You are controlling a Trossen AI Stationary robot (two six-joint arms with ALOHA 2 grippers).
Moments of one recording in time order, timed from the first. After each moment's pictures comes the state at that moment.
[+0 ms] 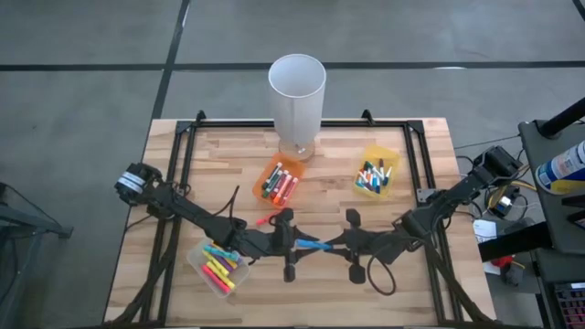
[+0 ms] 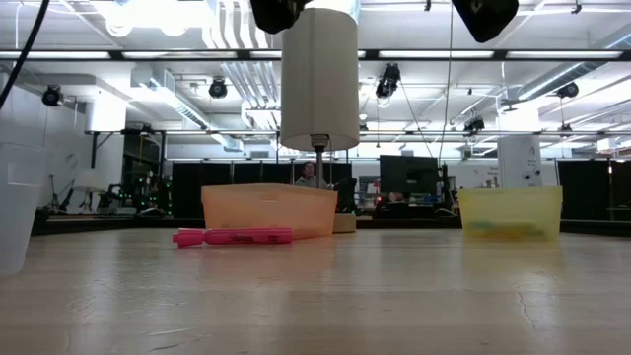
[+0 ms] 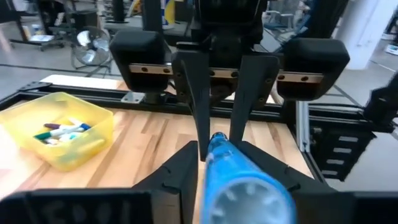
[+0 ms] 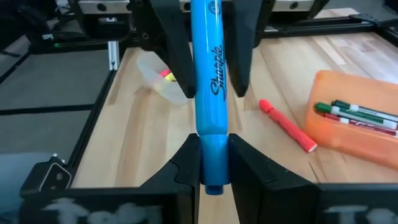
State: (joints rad) left arm -0.44 1.70 1.07 0.49 -0.48 -0.19; right arm 0.60 1.39 0.86 0.04 0.52 0.38
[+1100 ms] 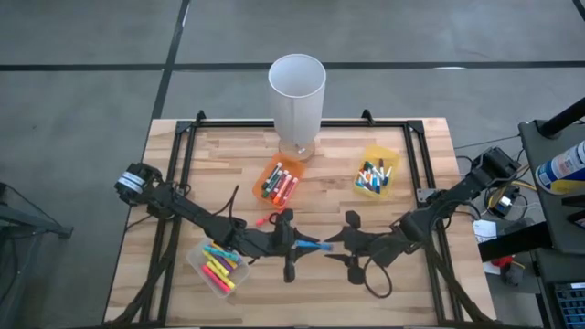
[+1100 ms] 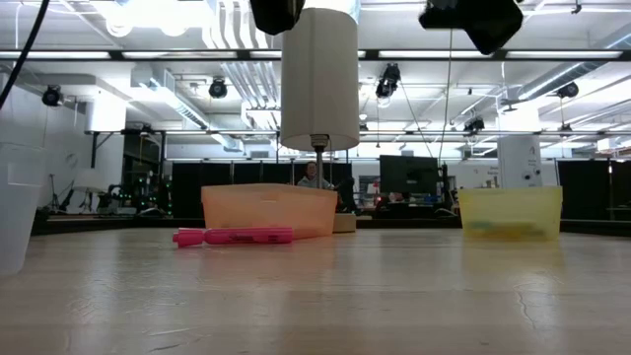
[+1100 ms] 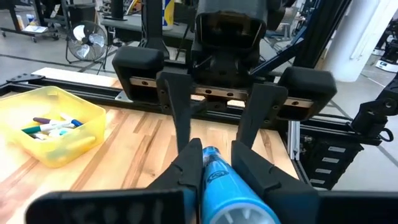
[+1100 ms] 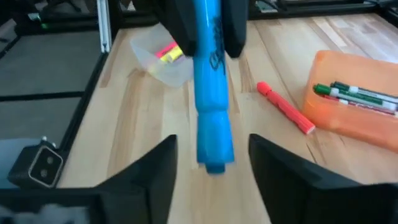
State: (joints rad) left arm -0.44 1.70 1.07 0.51 -0.47 -0.25; right arm 0.60 1.42 0.86 0.01 0.52 0.41
